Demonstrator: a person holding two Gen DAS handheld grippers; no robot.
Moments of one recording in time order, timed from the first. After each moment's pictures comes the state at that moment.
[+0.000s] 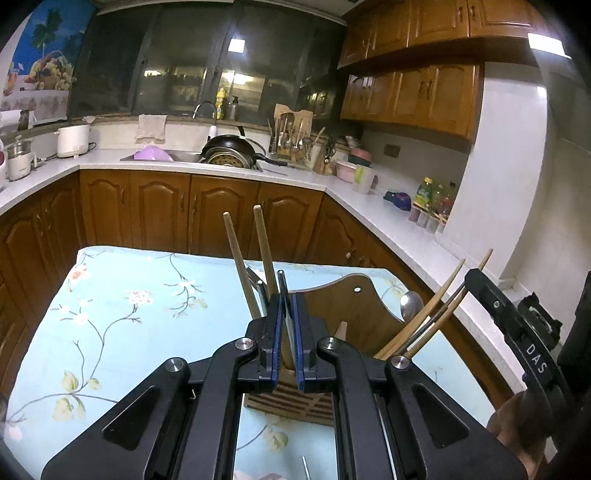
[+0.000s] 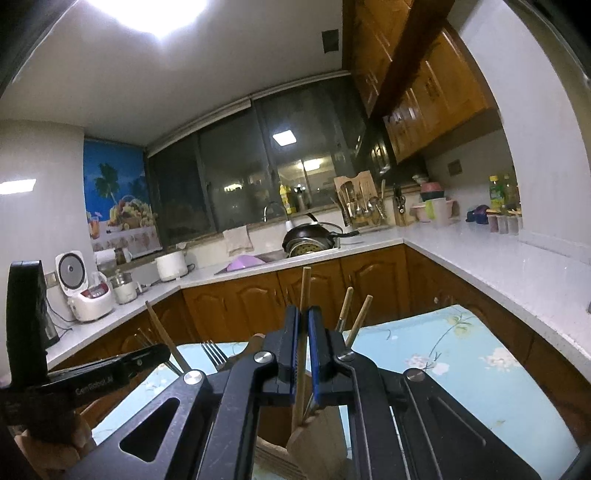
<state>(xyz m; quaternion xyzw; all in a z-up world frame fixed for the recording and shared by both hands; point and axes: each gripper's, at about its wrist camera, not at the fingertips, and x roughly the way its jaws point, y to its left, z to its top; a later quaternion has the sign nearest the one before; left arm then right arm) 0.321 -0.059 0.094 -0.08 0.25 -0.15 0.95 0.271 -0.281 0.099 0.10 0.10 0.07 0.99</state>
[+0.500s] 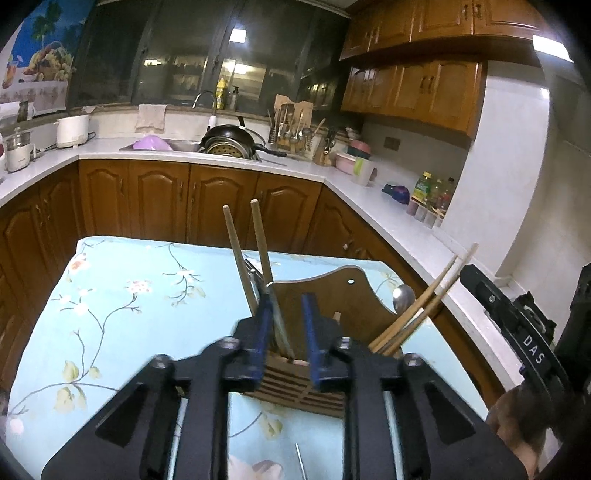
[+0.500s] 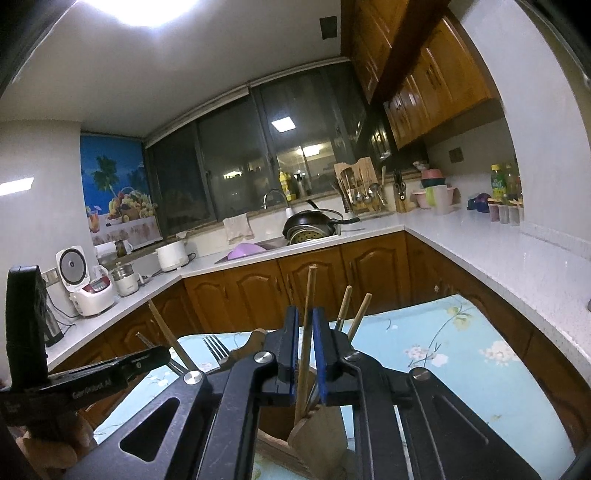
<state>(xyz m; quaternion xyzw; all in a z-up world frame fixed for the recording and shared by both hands) 0.314 -0.058 0.099 -0.08 0.26 -0.15 0.95 0.275 -0.287 0.106 0.11 0.13 0.07 0.98</state>
